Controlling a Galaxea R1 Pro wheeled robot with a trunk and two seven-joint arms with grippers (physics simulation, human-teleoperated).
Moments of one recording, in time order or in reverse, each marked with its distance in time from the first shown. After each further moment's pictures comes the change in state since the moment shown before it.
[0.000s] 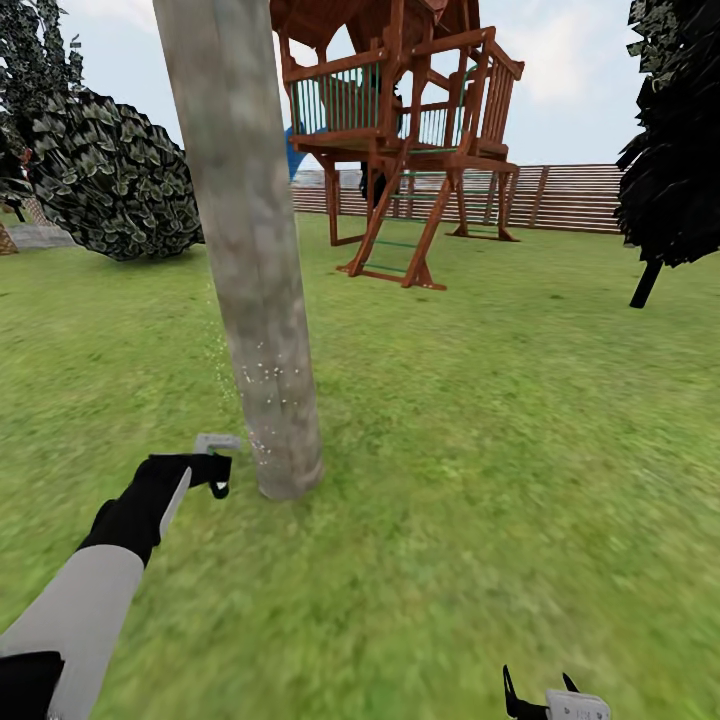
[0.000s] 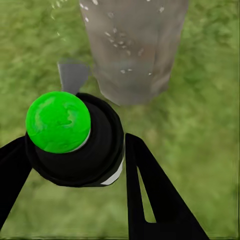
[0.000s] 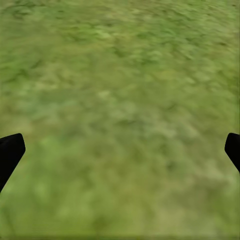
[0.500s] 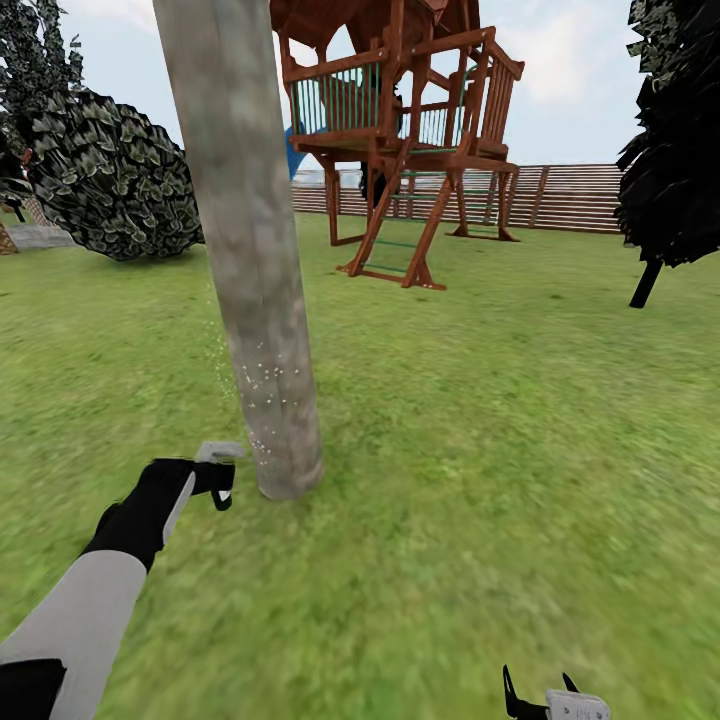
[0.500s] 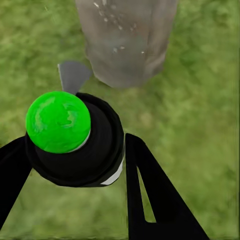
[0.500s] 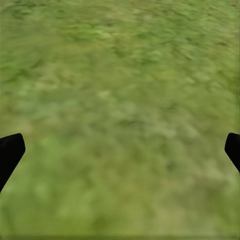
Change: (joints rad) left arm 0.017 -0.009 -0.009 -0.008 0.005 0.061 -0.003; right arm 0.000 0.000 0.001 0.000 0.000 0.000 0.000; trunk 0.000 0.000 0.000
